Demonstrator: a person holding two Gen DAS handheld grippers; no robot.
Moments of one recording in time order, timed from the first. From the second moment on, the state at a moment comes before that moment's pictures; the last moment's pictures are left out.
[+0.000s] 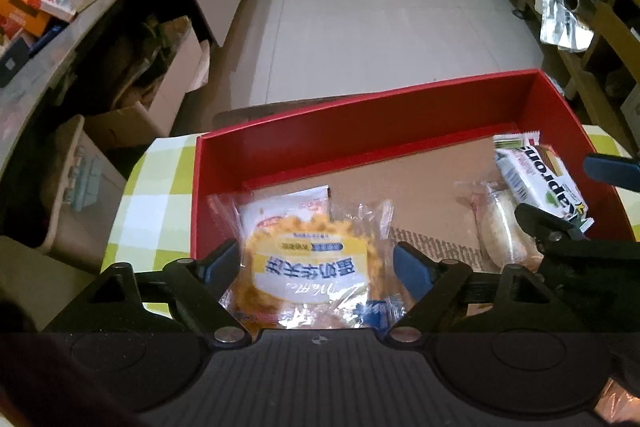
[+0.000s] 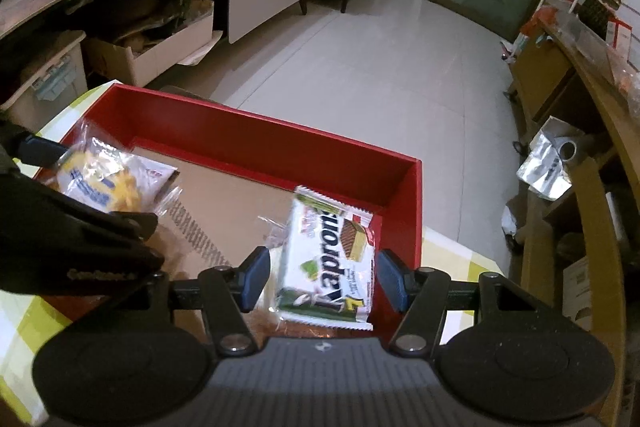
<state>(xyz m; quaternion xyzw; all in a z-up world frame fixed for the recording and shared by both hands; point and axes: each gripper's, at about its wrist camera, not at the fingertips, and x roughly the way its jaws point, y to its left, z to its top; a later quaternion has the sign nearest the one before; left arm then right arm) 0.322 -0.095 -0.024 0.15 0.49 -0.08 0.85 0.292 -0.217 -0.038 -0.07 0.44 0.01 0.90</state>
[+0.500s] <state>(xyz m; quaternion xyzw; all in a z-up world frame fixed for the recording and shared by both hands) 0.300 -0.087 0.003 0.12 0.48 -0.09 0.86 0.252 -0.224 -0.010 -0.03 0.42 0.01 0.91</state>
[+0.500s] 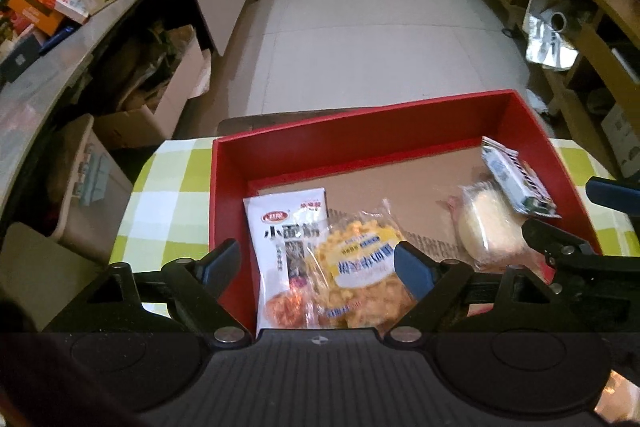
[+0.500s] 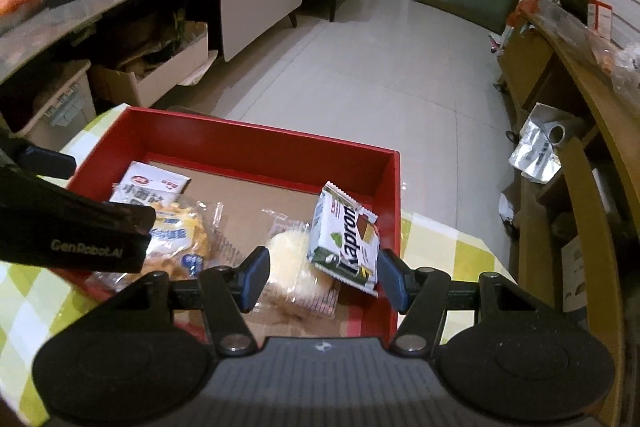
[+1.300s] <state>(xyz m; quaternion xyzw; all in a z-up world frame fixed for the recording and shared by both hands) 0.184 -0.110 -0.043 0.19 0.53 -0.33 0.76 0.148 -0.253 -0.027 0.07 0.46 0.00 0.89</state>
